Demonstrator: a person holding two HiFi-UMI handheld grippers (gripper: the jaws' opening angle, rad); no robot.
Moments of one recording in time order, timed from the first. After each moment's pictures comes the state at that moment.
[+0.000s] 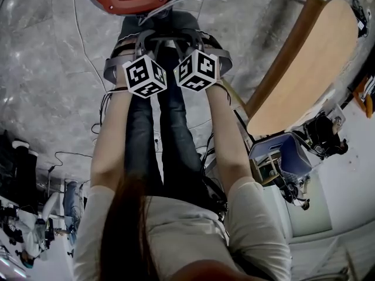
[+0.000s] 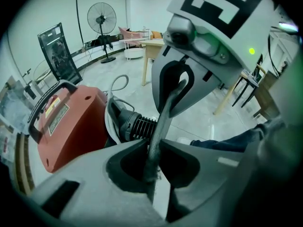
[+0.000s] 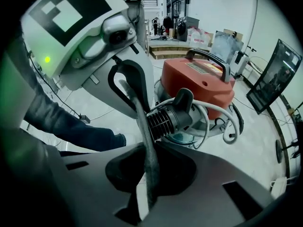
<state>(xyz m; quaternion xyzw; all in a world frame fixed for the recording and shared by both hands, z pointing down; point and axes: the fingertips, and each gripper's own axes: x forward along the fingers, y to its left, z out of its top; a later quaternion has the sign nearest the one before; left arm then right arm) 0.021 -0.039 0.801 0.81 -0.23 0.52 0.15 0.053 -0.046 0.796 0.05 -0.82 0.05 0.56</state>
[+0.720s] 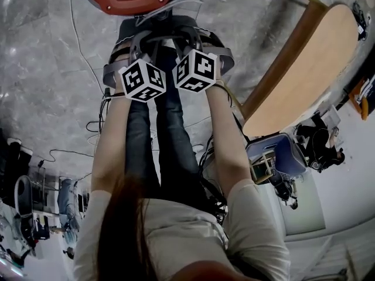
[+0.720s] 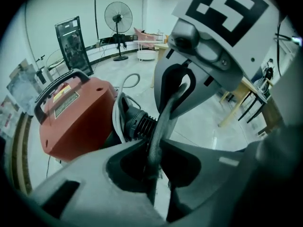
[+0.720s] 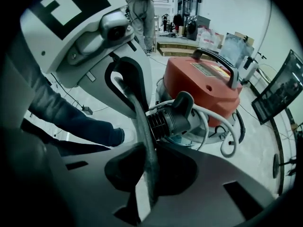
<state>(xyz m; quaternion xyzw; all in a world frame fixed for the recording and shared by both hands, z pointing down) 0.017 -0.044 0.800 0.80 -0.29 0.48 0.20 0.051 -0.057 0.798 0.02 -0.81 0.02 0.58</state>
